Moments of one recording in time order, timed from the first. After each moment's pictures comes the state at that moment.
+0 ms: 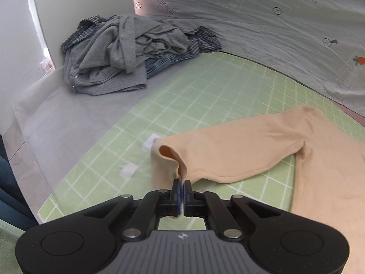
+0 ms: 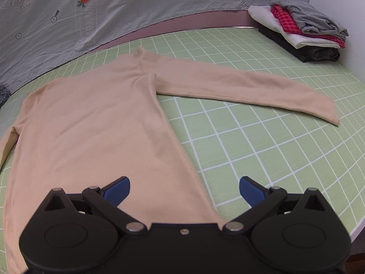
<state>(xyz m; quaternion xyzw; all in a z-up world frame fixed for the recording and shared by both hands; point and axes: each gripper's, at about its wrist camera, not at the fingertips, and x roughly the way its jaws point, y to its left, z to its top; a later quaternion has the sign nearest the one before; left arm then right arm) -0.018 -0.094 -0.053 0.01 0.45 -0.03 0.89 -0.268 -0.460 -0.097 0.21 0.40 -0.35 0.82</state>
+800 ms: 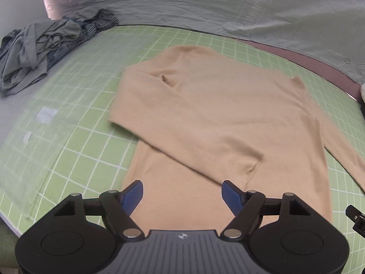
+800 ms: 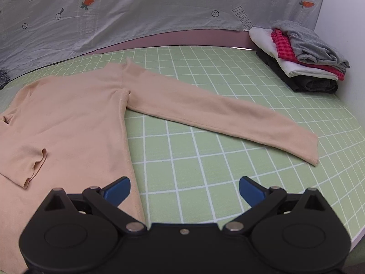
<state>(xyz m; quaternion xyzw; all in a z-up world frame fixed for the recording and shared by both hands) -0.120 -0.247 -0.076 0.05 0.50 -0.14 0.85 -0.288 -0.506 -0.084 0.13 0.40 -0.35 0.84</state>
